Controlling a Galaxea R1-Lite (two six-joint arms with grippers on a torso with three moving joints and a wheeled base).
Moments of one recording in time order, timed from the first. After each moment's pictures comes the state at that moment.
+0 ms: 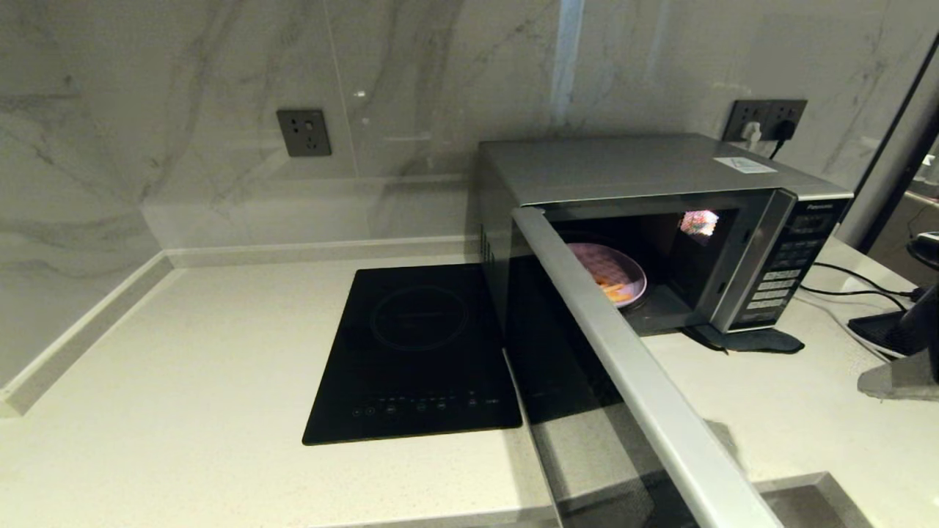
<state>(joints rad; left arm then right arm) 0.00 0.00 0.00 -0.01 0.02 -0.07 0.37 1.29 -1.38 1.00 -0.09 0.67</state>
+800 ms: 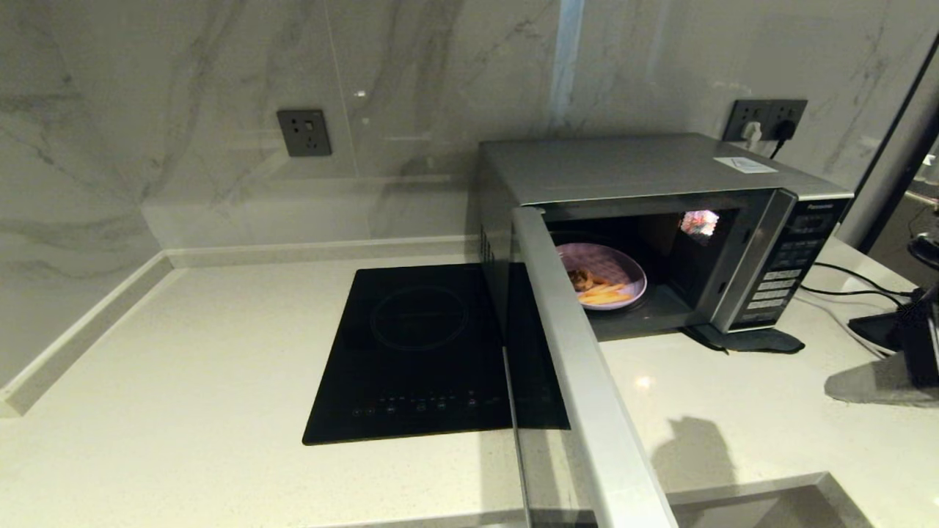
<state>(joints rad) 0.00 0.00 0.00 -0.01 0.02 -0.07 0.38 1.30 -1.32 0.89 -0.01 0.69</state>
